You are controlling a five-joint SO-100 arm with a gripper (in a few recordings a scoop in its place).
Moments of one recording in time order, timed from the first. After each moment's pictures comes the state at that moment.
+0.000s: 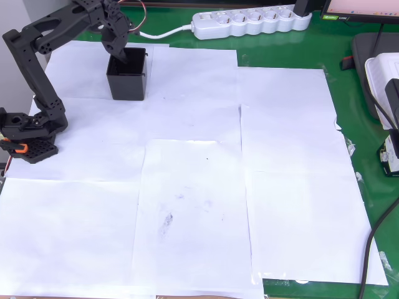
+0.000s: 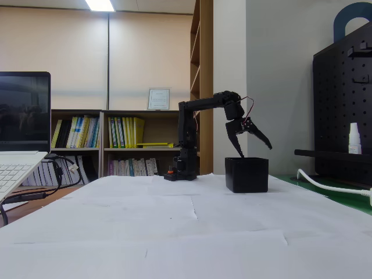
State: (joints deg) arm -39.7 80.7 91.1 79.7 -21.4
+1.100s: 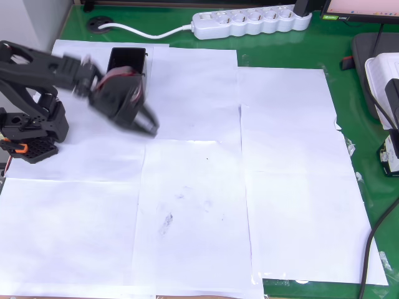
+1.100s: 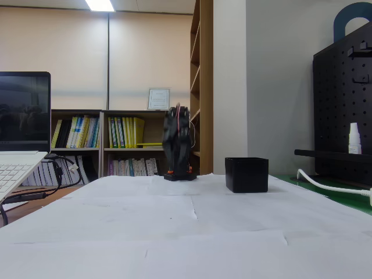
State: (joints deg) arm 10.7 41.9 17.5 25.8 -86.5
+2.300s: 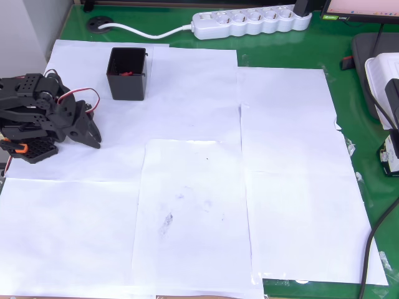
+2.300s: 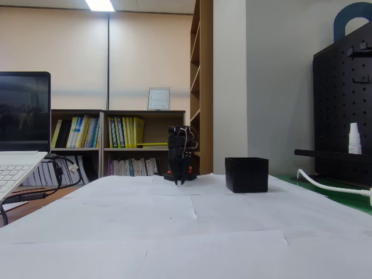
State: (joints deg) arm 3.9 -9.2 4.7 80.6 -88.3
